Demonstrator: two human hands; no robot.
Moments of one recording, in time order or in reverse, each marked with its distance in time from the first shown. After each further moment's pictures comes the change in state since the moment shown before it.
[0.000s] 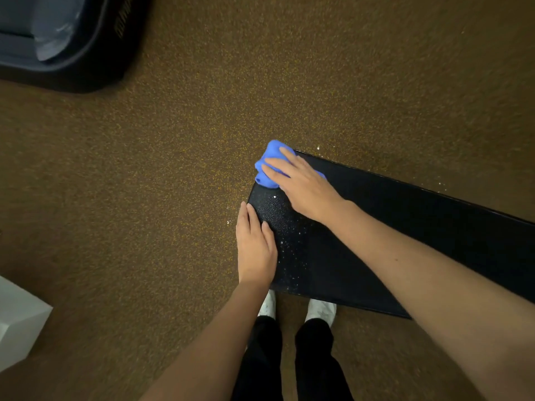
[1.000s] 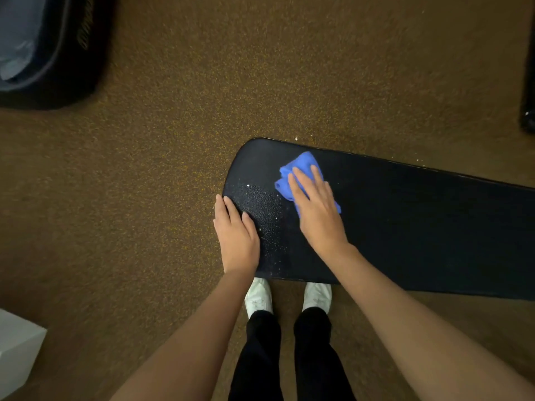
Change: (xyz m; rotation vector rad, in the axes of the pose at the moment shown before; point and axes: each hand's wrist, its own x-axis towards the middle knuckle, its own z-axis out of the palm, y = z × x) left_hand -0.005 0.002 0.009 0.071 0.030 0.026; right_hand -0.100 -0.026 0.027 -0.014 0.293 0.506
